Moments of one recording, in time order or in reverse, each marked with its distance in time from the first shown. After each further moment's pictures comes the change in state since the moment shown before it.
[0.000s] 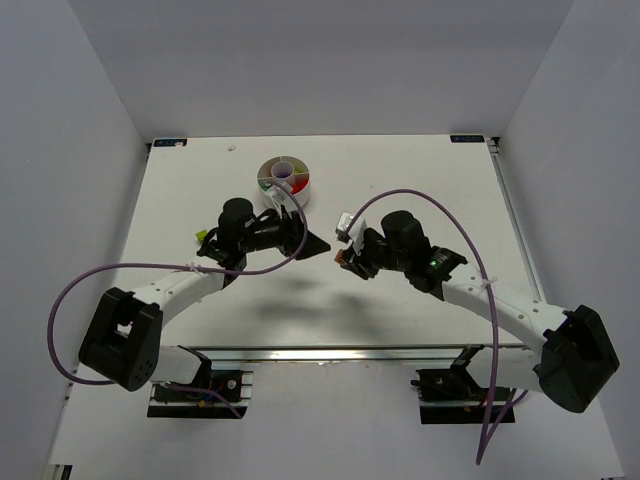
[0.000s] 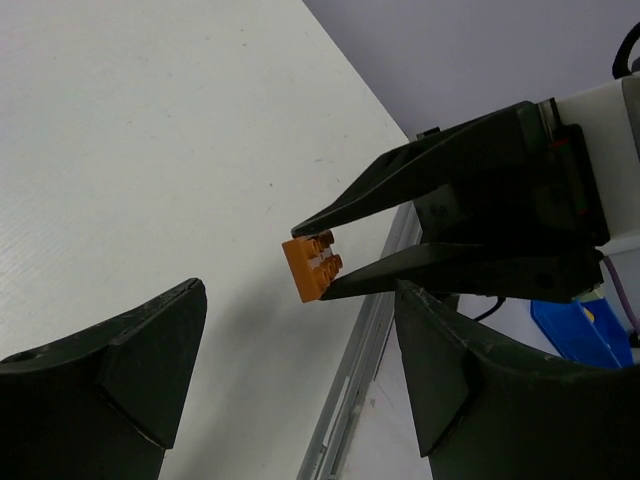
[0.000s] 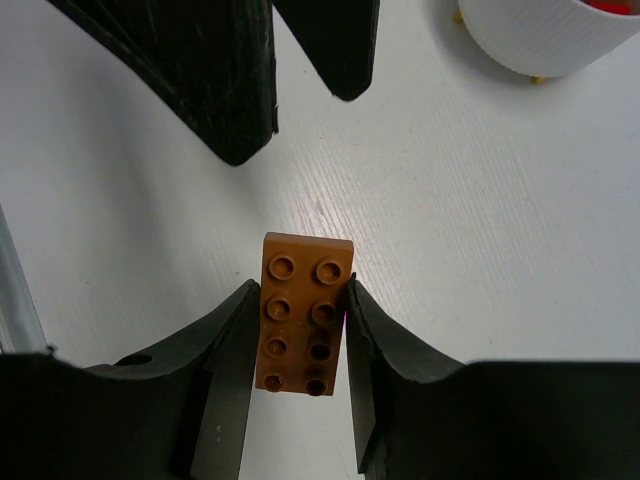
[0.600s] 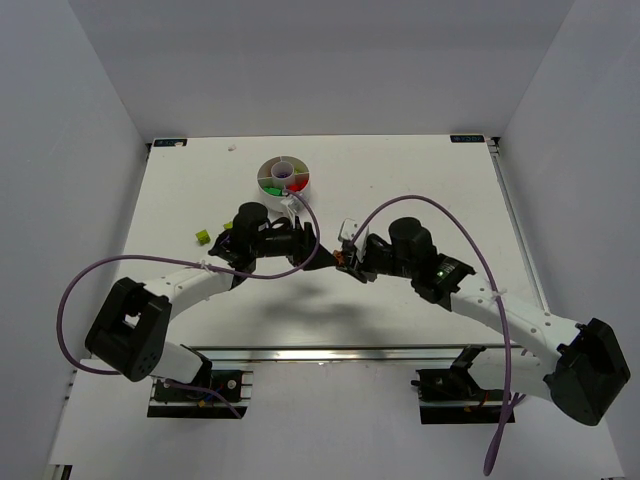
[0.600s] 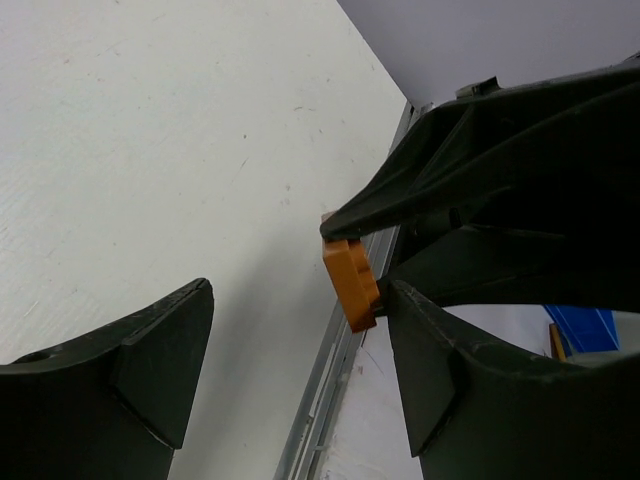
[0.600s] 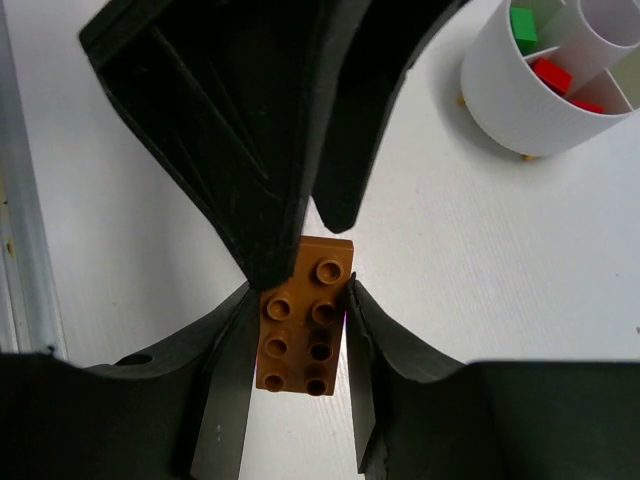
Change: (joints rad) left arm -0.076 0.059 0.007 -0.039 0.041 0.027; right arm 0.027 -0.093 -0.059 0.097 -0.059 -0.018
